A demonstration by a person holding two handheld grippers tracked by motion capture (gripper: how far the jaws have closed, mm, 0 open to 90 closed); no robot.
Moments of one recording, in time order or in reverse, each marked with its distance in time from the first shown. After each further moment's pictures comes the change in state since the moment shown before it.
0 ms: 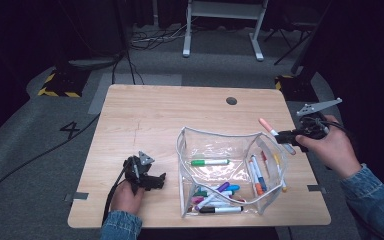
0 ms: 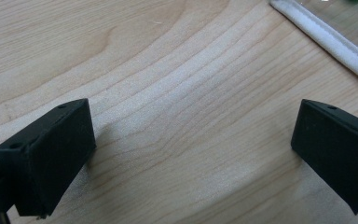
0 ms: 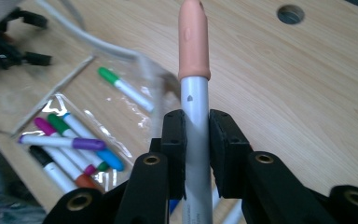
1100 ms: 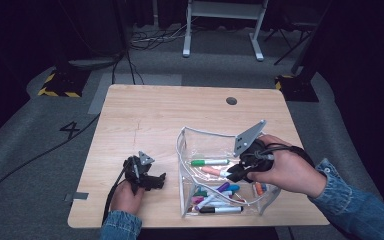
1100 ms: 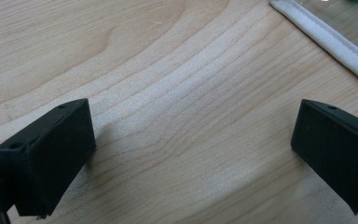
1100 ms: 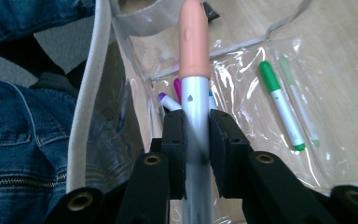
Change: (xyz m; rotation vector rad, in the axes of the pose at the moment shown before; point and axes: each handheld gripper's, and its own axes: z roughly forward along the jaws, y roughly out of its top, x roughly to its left) left arm 0.000 0.000 0.000 0.000 0.001 0.000; right arm 0.150 0.042 0.044 0.258 0.301 -0.476
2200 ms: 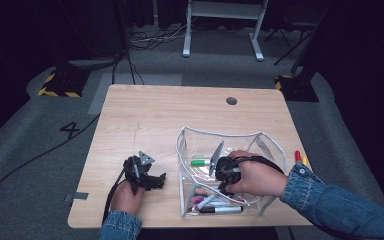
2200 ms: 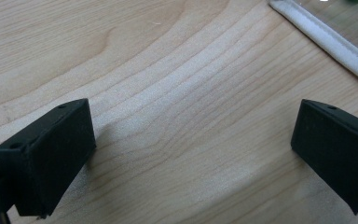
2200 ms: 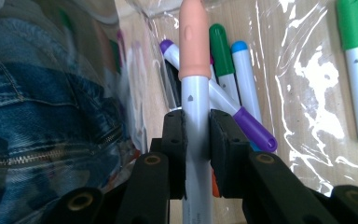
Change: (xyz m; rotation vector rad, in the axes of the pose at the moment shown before) left arm 0.000 0.001 0.000 0.003 -0.001 0.002; right arm -0.011 0.002 0.089 0.292 0.079 -0.043
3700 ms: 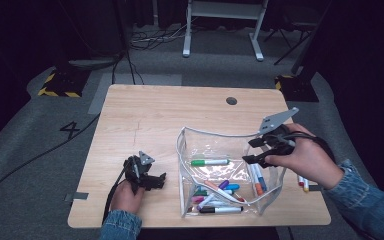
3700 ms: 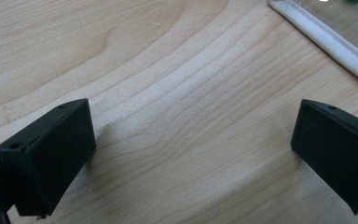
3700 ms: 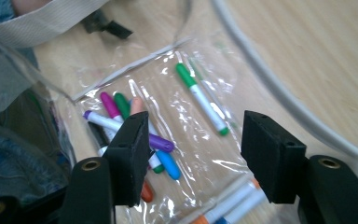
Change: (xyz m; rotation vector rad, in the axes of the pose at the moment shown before) left arm 0.000 0.000 0.000 0.000 -0.003 0.000; right arm -0.024 -0.084 -0.102 -0.460 -0.276 0.243
